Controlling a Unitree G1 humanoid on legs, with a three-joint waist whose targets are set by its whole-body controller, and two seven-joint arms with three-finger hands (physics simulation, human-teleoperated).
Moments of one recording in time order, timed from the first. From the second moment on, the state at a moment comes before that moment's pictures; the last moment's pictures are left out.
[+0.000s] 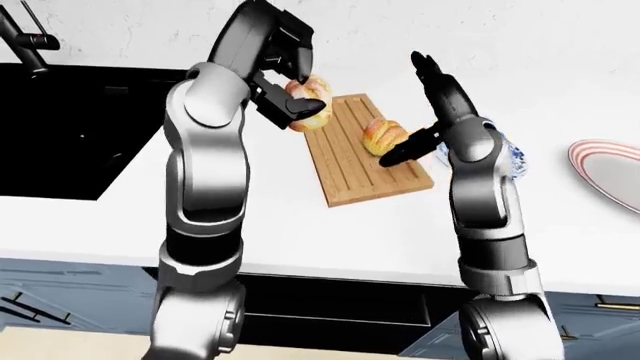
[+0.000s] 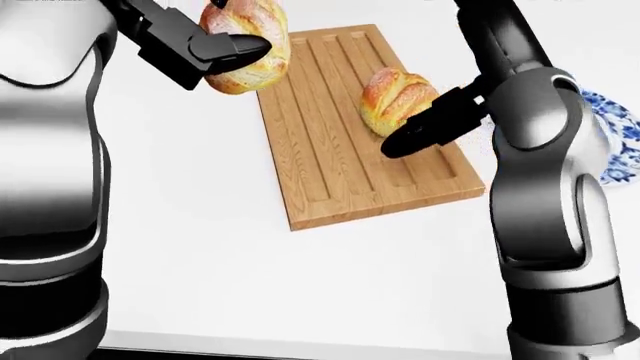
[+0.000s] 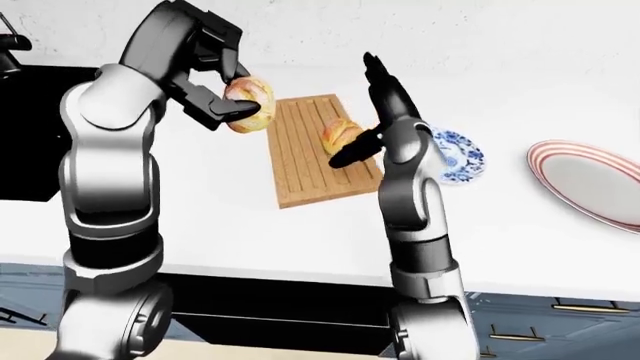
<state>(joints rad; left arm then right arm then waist) -1.04 0.14 0.00 -0.12 0.58 0.75 -0.50 -0.84 -0.20 -0.04 0.05 -0.67 0.61 0.38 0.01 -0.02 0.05</state>
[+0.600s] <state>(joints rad) -1.06 0.01 -0.05 0.40 0.55 0.47 -0.26 -0.85 -0.31 -0.10 -0.21 -0.55 0.82 0.51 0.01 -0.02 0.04</state>
